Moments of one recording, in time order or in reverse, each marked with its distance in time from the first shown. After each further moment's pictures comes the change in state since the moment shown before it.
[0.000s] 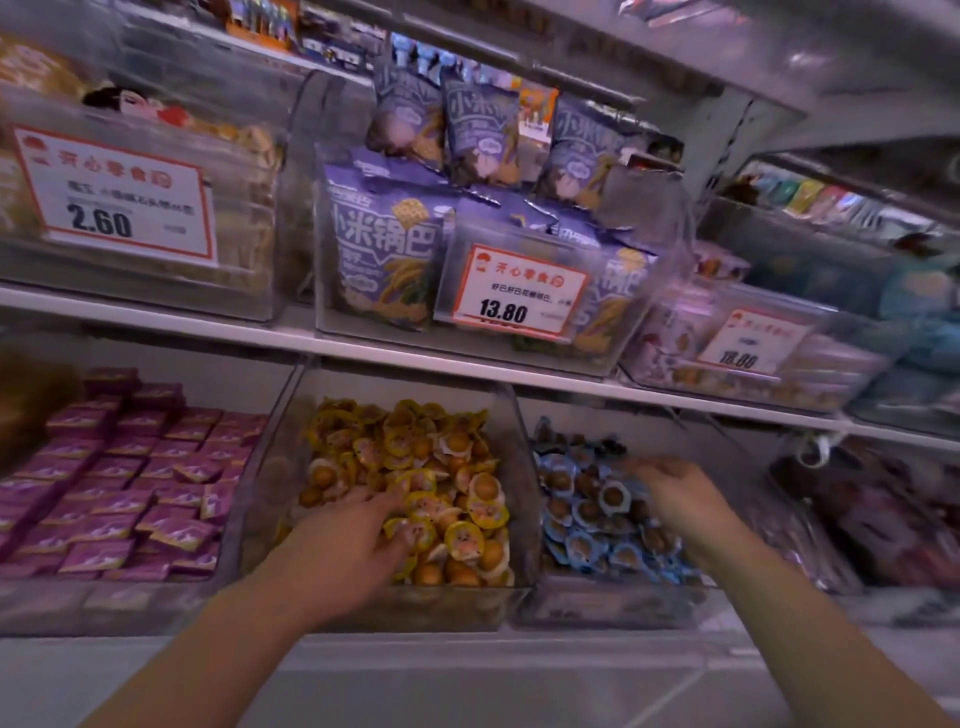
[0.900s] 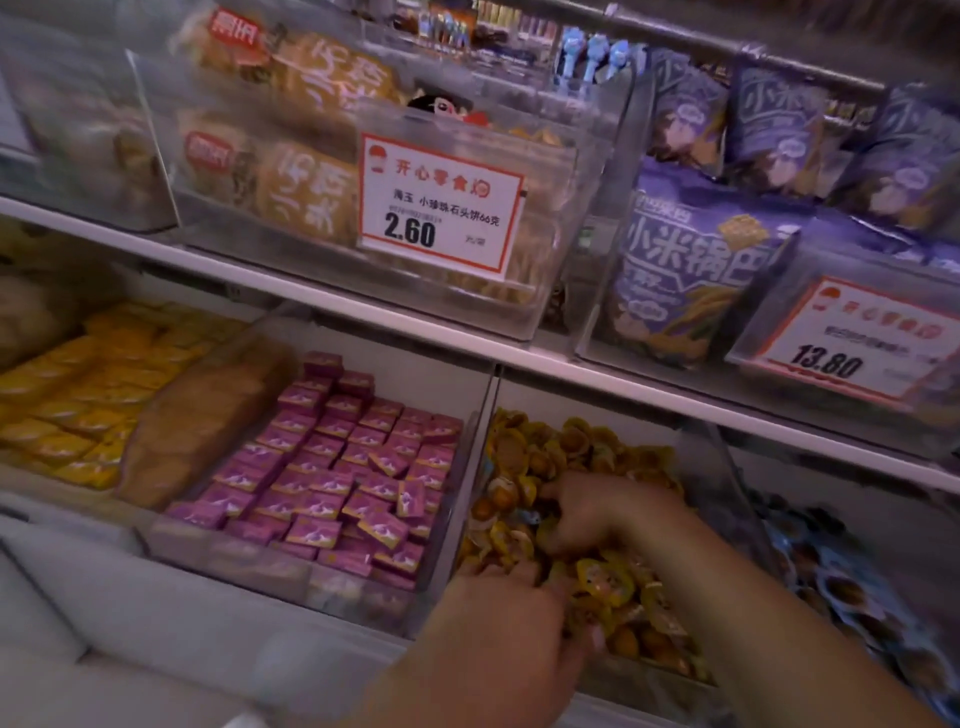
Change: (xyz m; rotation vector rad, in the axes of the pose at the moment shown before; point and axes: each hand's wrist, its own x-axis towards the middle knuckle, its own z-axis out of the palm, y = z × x) left_hand -0.050 -0.003 -0.021 0.112 -0.095 0.015; right_hand 0.018 -0.118 0.235 -1.041 -0.837 -0.504
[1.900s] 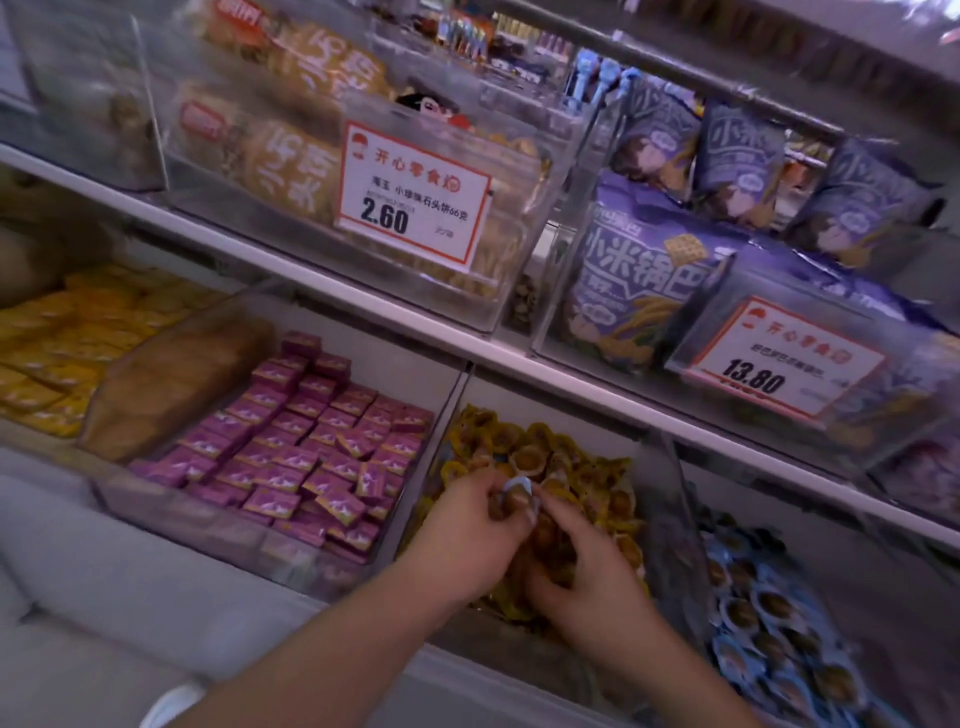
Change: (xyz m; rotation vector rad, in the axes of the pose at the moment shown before) left_hand 0.051 0.002 0.001 -1.181 0.388 -0.264; right_hand -0.106 -0.010 0.056 0.774 0.618 -0.358
